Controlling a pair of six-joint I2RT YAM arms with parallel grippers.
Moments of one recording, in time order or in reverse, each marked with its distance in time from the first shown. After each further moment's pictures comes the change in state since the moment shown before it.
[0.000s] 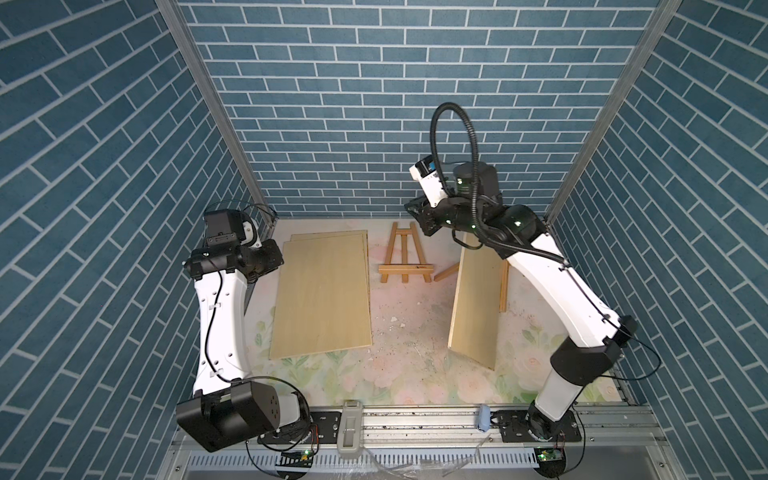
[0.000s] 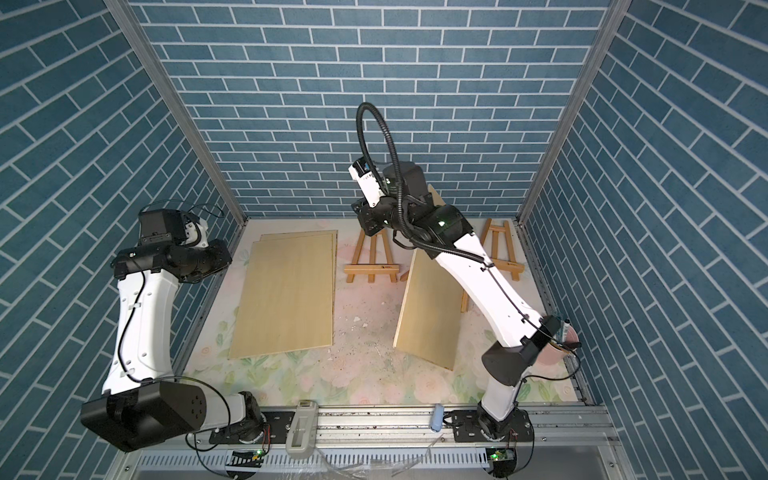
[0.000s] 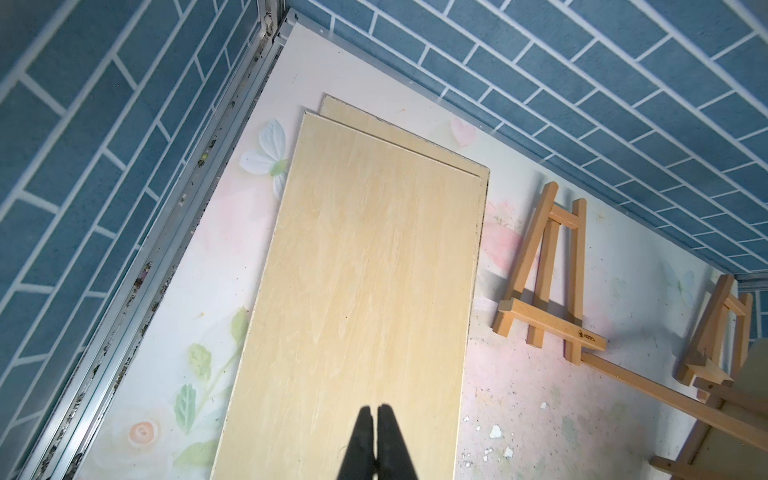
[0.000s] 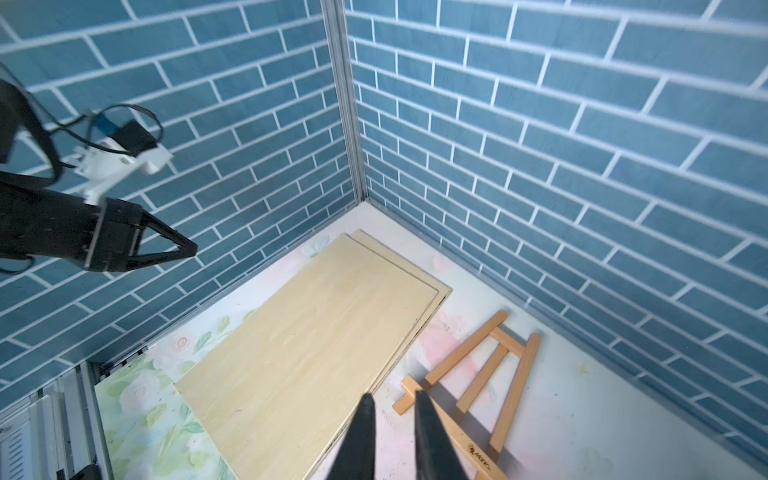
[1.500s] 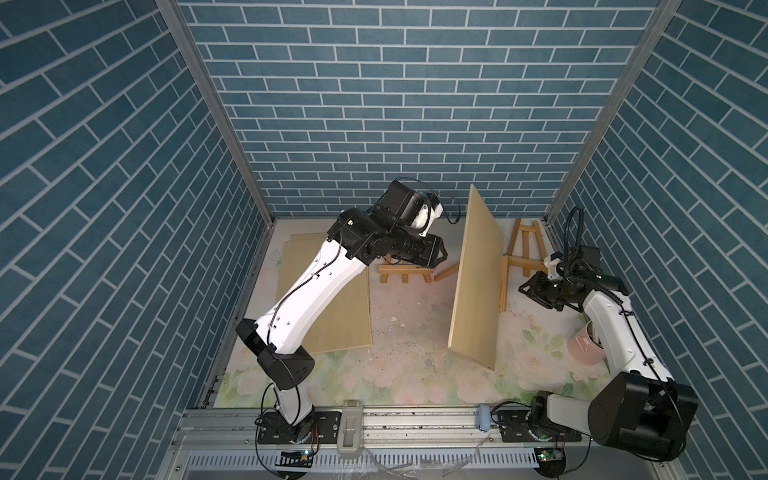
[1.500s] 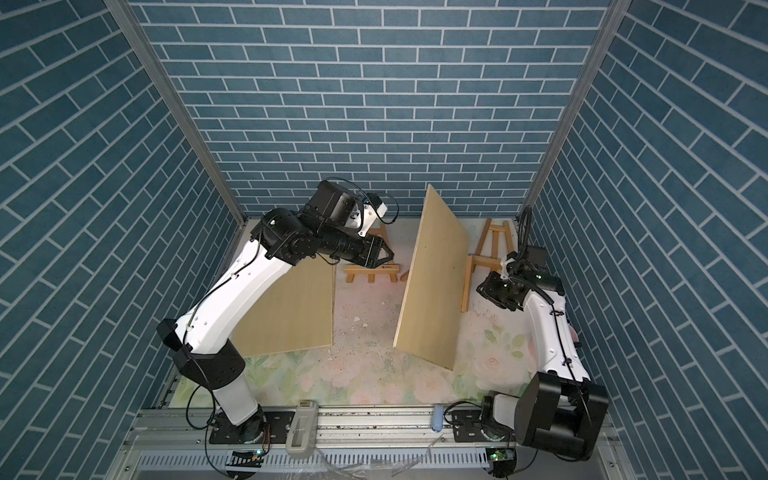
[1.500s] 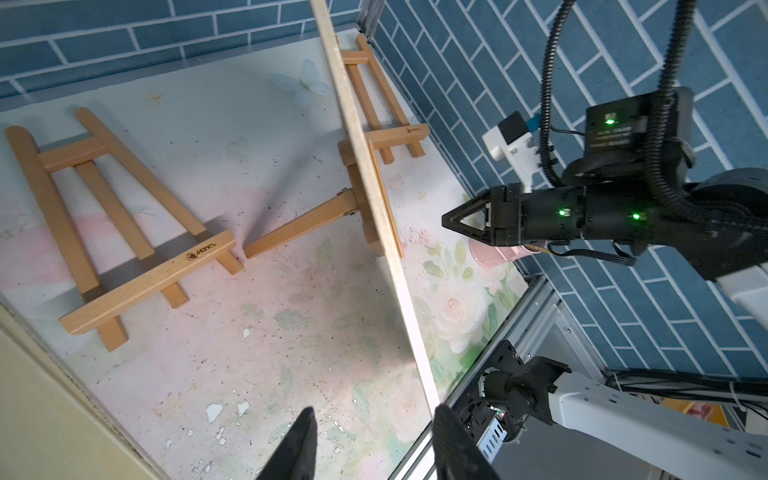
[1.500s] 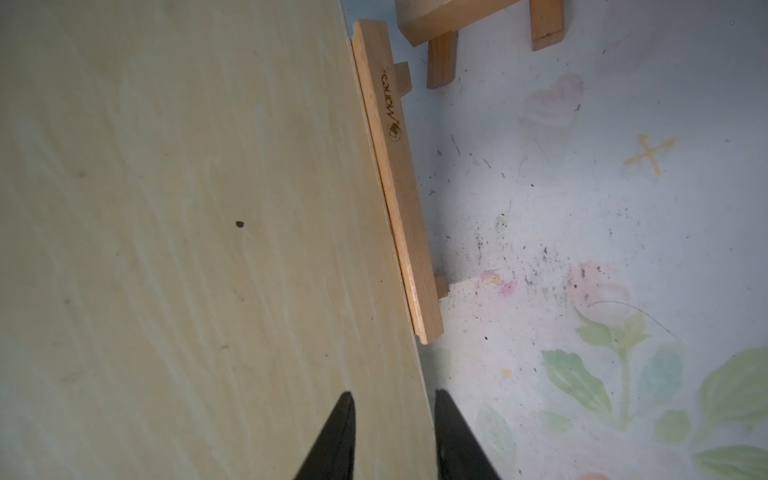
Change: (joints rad) left arm -1.087 0.479 0.718 -0.103 0.004 -0.150; right arm -0.949 -0.413 -1.125 -0.057 -0.336 0.341
